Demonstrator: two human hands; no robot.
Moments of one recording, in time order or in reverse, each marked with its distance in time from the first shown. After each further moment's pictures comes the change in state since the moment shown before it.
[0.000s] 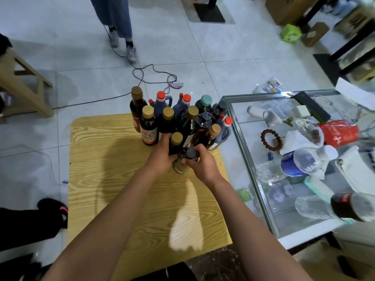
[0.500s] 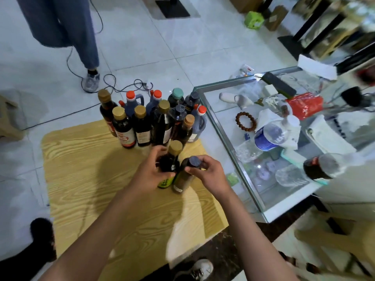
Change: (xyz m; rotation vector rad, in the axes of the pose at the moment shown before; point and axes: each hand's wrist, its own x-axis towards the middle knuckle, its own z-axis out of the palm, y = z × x) left_hand -0.062 0.032 0.003 -0.143 -0.218 0.009; right_hand -0.078 0.029 -0.041 0.434 0.147 0.084
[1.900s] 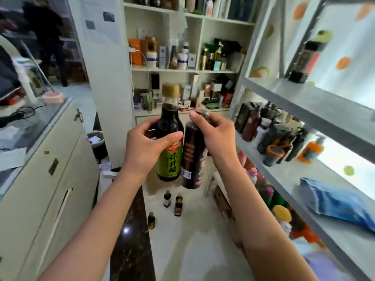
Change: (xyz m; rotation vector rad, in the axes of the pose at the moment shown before) left_hand -0.484 0.403 0.581 -0.340 -0.906 0.700; right_hand -0.738 0.040 -0.442 0.042 1.647 -0.307
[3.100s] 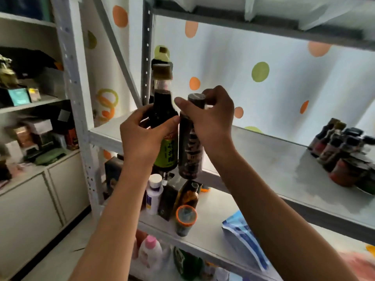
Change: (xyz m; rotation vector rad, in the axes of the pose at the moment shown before) left_hand 0.342 -0.026 0.481 -0.449 -0.605 0.020; right_hand 0.383 0.067 -0.267 -0.632 0.942 -0.147
